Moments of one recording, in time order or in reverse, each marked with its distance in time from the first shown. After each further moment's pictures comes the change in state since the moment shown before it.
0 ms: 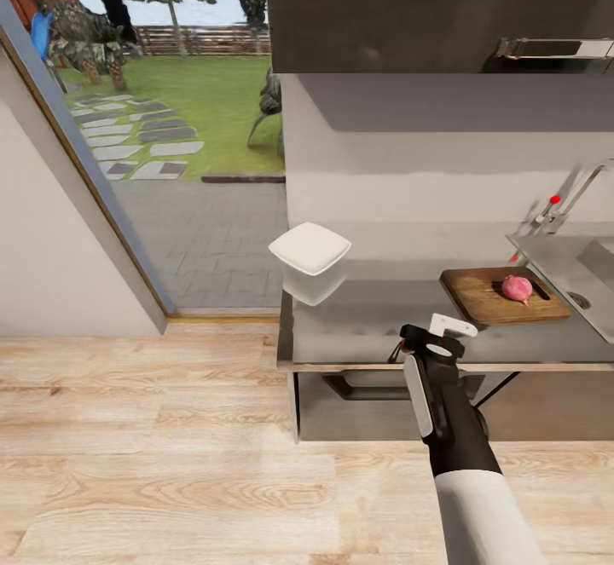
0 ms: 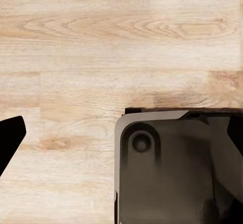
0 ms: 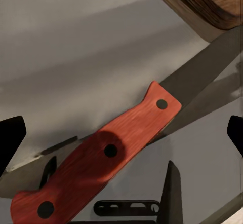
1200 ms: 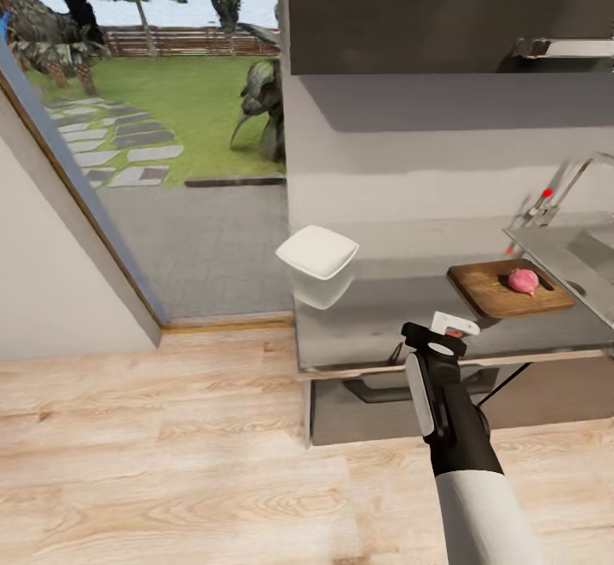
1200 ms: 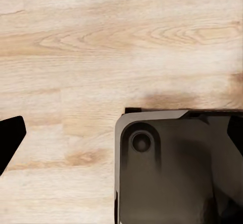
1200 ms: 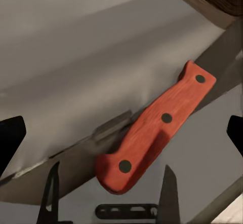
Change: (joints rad) left arm 0.000 0.000 0.000 0.001 0.000 0.000 0.000; right arm 0.000 0.000 -0.001 -0.016 0.000 0.001 0.000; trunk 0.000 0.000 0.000
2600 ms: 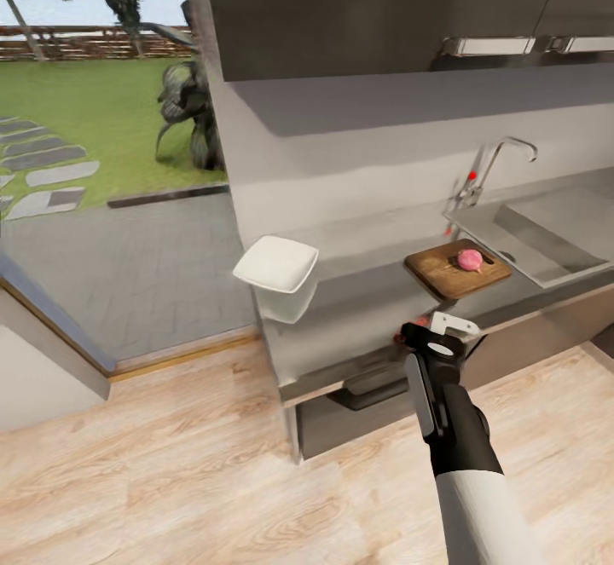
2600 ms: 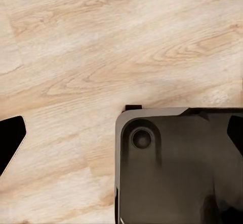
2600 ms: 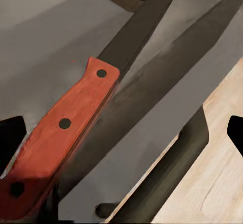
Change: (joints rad) left arm 0.000 0.000 0.001 0.010 0.000 0.000 0.000; right arm 0.000 0.000 0.002 0.002 -0.003 0.001 0.002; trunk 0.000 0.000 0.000
